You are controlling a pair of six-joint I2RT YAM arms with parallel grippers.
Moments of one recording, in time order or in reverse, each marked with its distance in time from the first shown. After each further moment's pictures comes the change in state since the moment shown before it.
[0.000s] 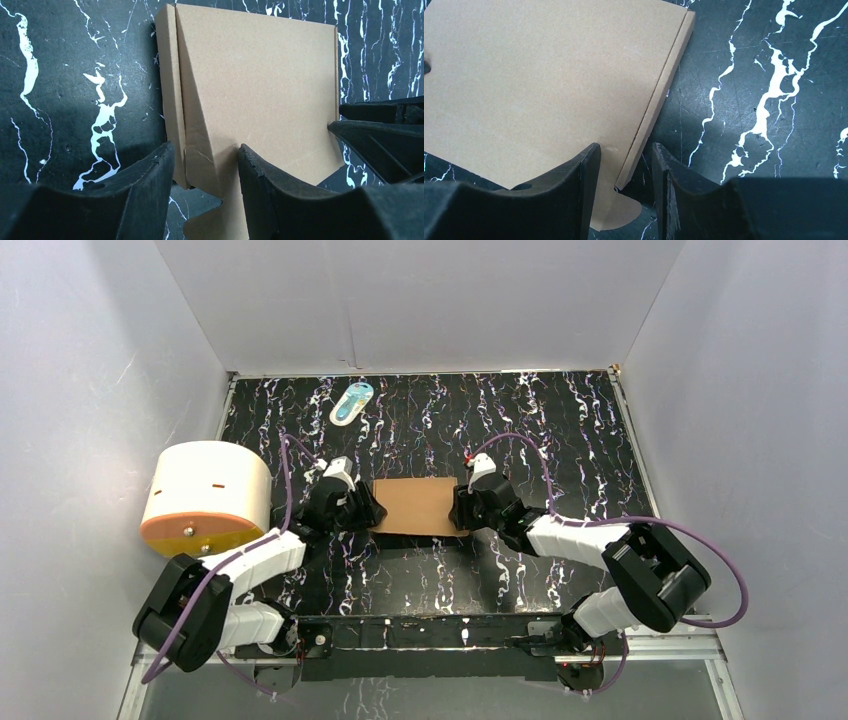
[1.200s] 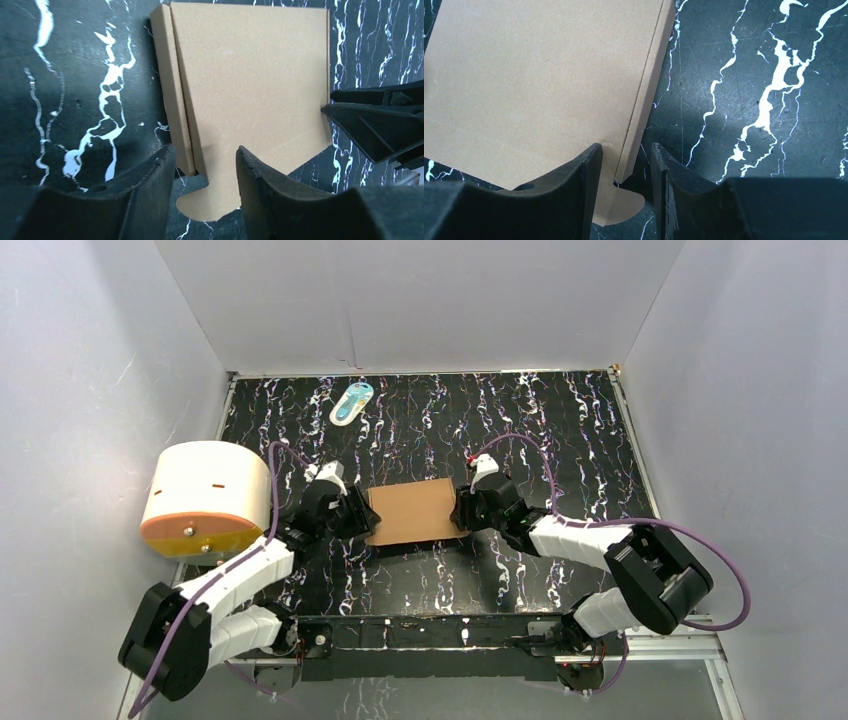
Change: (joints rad) left arm 0.012 -0.128 0.008 -0.185 0.056 -0.066; right arm -0.012 -0.013 -0.012 -0.003 -0.037 0.022
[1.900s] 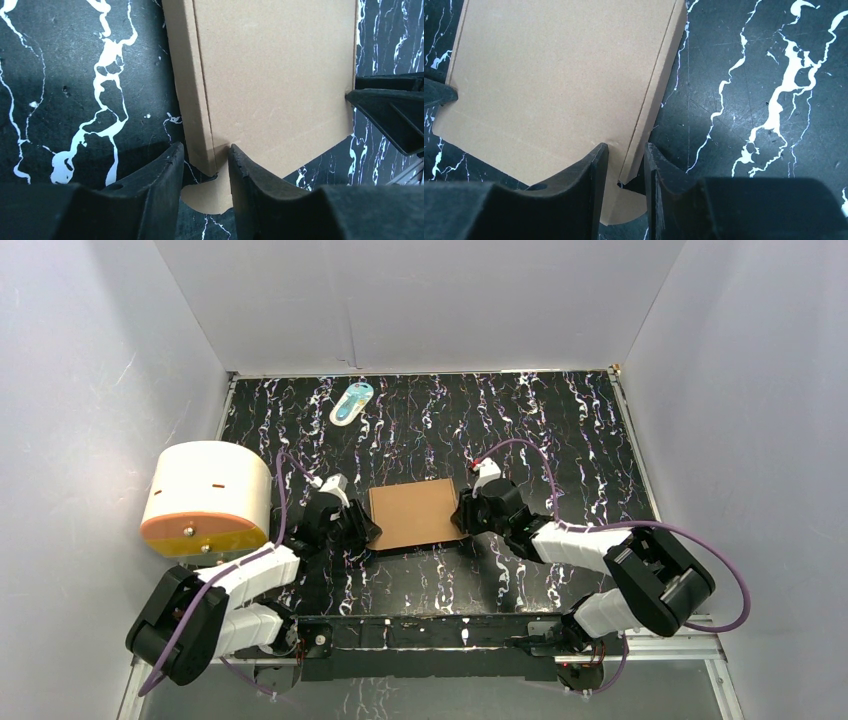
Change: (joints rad) left arm 0.000 0.049 -0.129 0.173 0.023 -0.002; right arm 0.000 -0.015 -0.065 0.096 -0.020 -0.003
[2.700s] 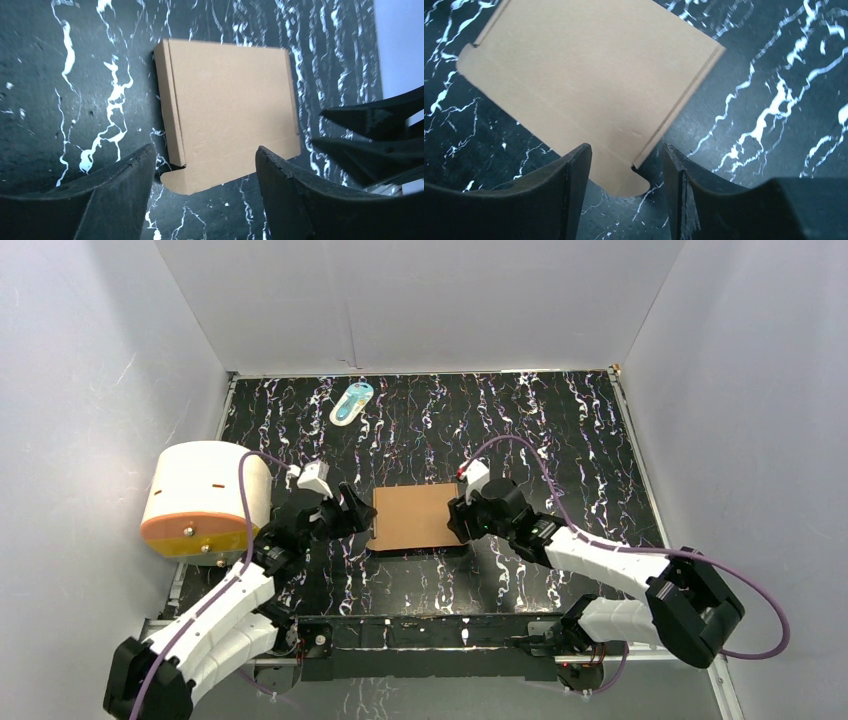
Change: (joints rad) left arm 0.003 -0.320 0.059 -0.206 -0.071 0.037; right arm 0.062 -0.195 0.041 -0.220 -0.014 -0.229
